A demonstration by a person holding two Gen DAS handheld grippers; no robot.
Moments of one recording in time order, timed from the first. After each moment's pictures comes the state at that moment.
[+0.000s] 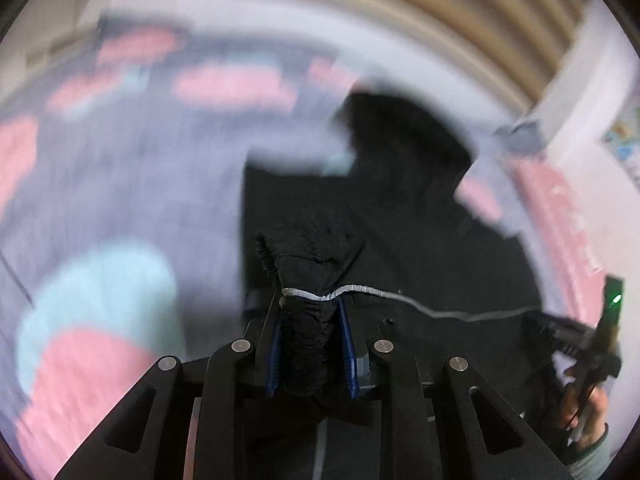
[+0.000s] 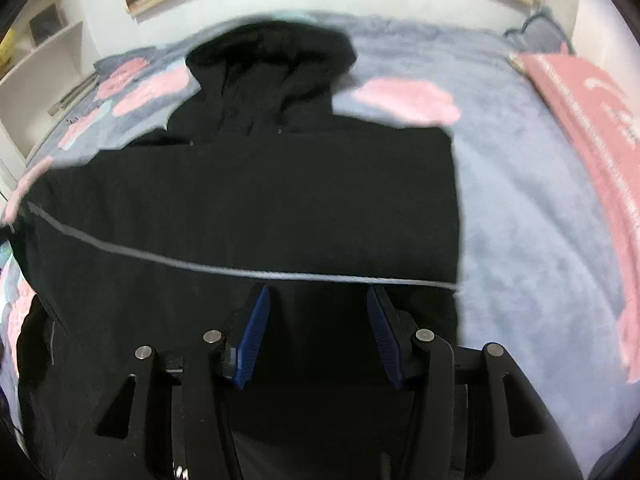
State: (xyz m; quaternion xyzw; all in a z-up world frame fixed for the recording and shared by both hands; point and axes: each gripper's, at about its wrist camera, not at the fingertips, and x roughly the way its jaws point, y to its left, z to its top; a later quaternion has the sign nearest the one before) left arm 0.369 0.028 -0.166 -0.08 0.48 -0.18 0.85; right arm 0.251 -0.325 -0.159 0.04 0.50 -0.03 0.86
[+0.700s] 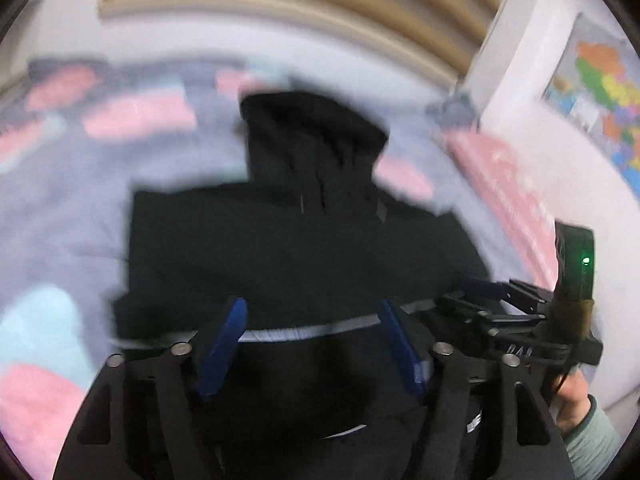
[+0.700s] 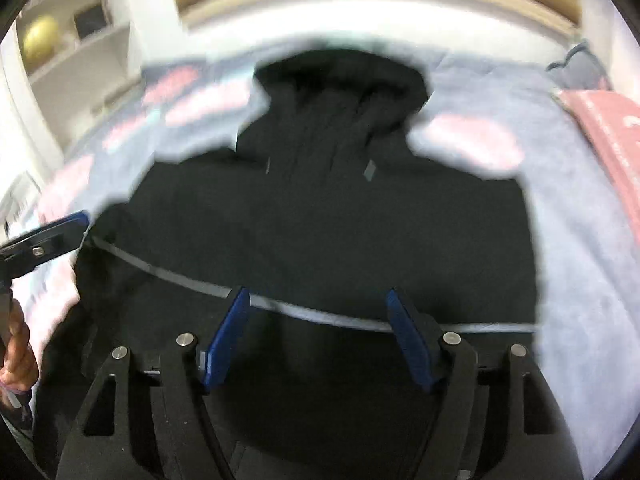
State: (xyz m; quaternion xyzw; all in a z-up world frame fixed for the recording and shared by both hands) left arm 0.347 -0.051 -0.154 -0.05 0.44 -0.30 0.85; right arm 0.266 -0.267 -0.162 0.02 0.48 0.04 0.87
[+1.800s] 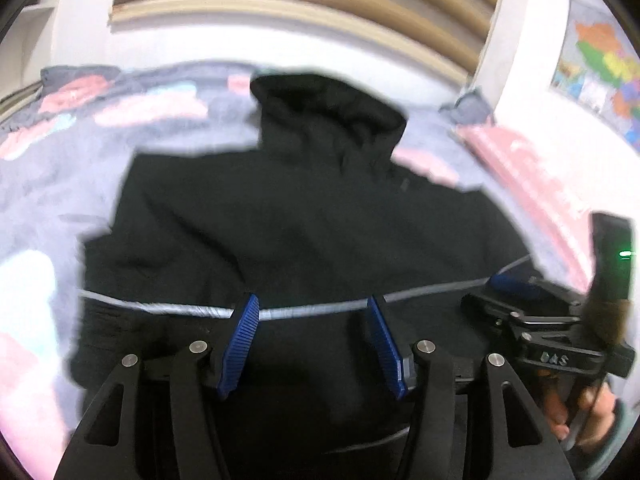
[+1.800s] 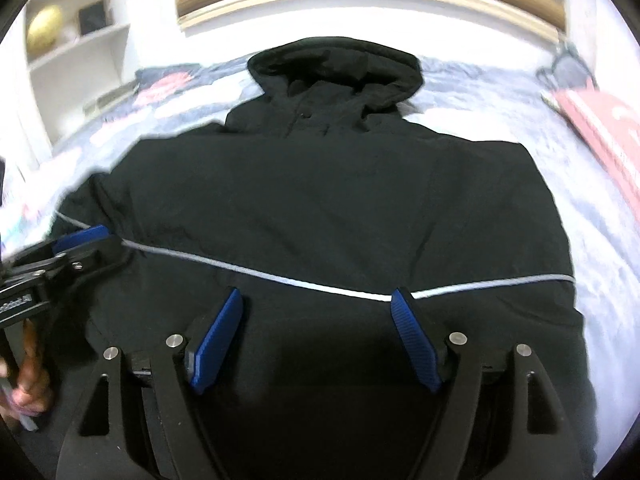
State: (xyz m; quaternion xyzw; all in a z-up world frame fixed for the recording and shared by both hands) left arm 0.319 -0.043 -0.187 -0.04 0.36 -0.27 0.89; right arm 0.233 -0.287 -0.159 0.06 0.39 0.01 0.92
